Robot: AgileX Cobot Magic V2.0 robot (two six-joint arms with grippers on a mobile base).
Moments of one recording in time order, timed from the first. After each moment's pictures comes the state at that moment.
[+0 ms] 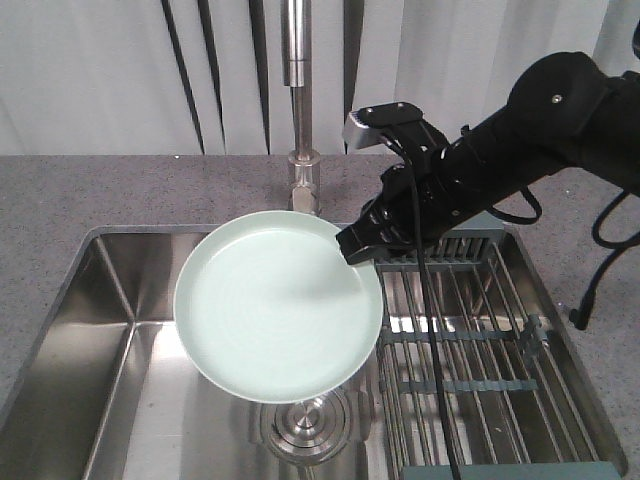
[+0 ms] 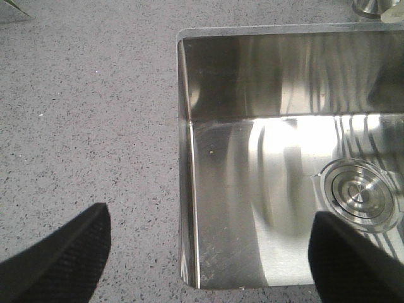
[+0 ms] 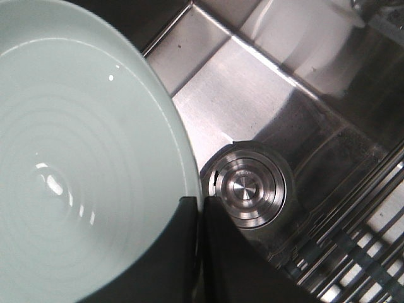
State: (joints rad) left arm -0.11 0.41 -0.63 0.02 0.94 -0.06; right arm 0.35 1.71 -1.47 0.57 1.00 -0.55
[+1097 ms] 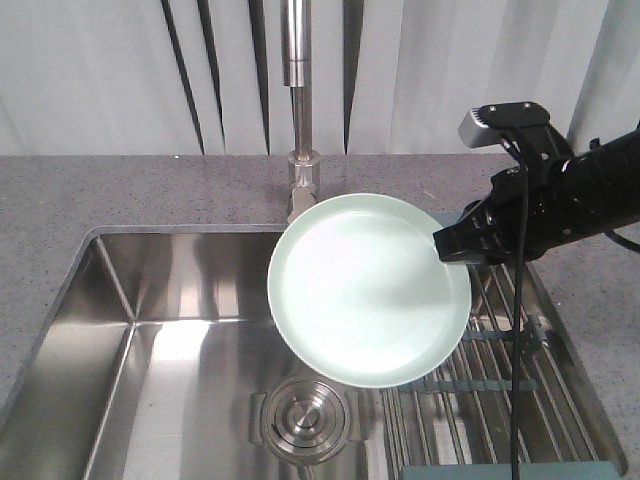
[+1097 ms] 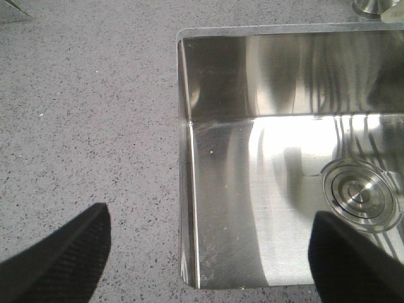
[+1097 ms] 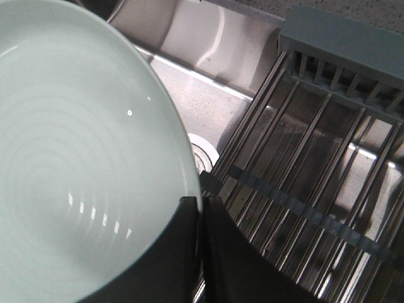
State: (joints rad) left arm -0.11 0.41 -0.63 0.02 0.94 -0.06; right arm 0.17 1.47 -1.19 0.55 0.89 -0.55
